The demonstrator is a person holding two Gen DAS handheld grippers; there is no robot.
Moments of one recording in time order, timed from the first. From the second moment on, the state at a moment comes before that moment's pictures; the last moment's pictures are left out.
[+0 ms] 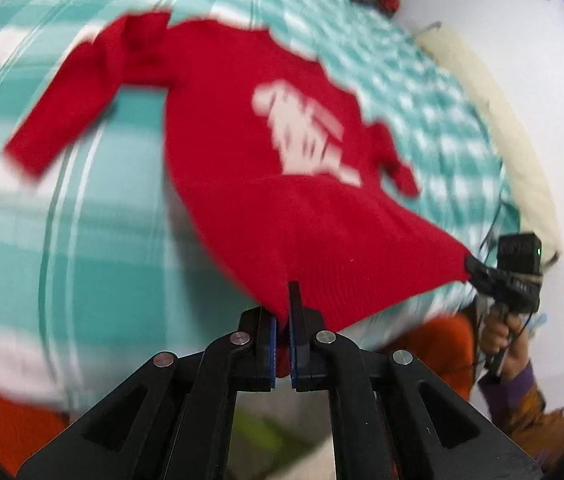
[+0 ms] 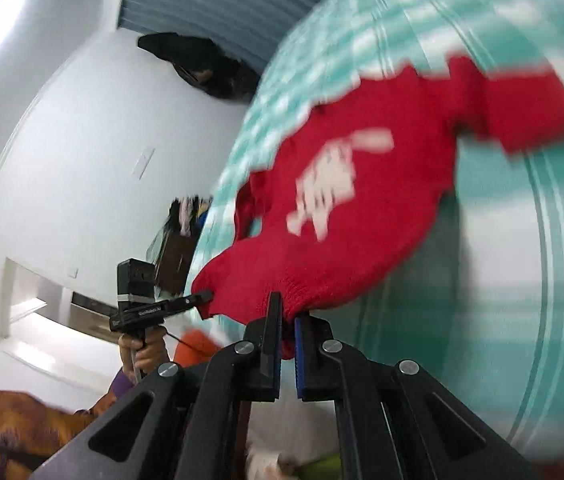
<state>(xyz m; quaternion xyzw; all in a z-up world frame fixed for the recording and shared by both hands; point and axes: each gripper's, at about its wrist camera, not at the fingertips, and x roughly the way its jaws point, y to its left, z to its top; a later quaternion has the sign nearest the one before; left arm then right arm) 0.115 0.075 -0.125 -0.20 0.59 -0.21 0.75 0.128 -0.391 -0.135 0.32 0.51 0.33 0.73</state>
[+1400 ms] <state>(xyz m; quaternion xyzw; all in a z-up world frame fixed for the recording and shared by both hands) 0.099 0.061 -0.103 -0.04 0.52 -0.01 0.85 0.082 -0.362 -0.142 0.10 0.54 0.09 0.83</state>
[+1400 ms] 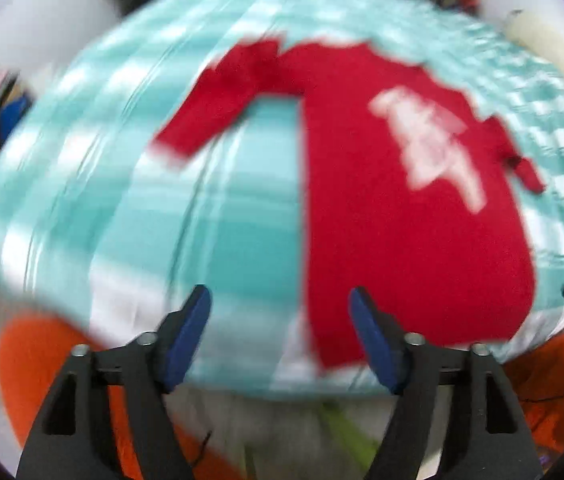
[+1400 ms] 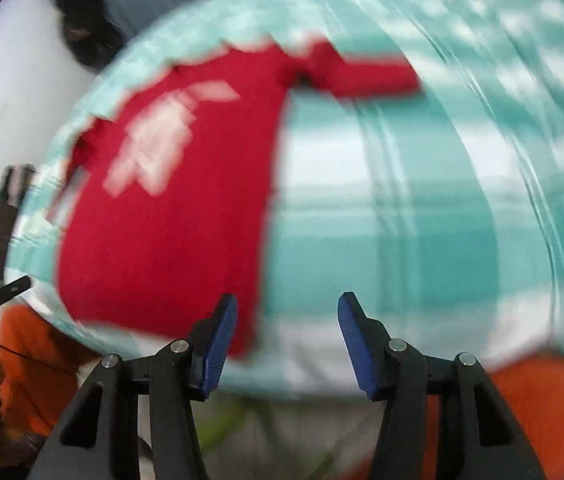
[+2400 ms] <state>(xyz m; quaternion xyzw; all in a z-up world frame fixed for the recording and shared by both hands) 0.104 0.070 -0.175 -0.04 0.56 0.09 0.83 0.255 -0.464 -0.160 -0.08 0.44 0.14 0.88</state>
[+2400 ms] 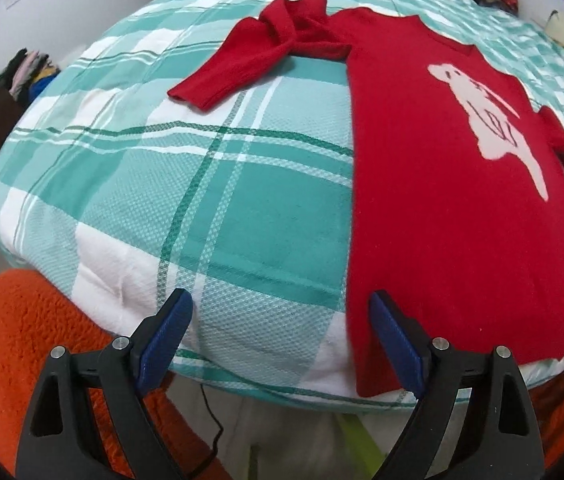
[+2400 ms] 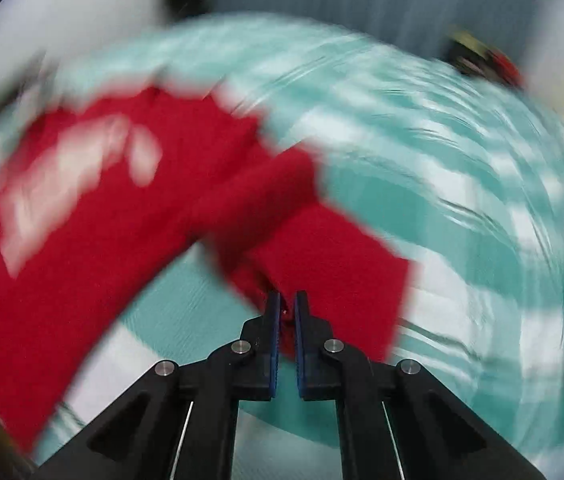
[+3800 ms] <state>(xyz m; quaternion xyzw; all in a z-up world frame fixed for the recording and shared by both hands) 0.103 0.056 -0.178 -0.03 0.57 0.09 0.81 0.257 -0.694 -0.211 0.19 0.50 -0.16 0.83</state>
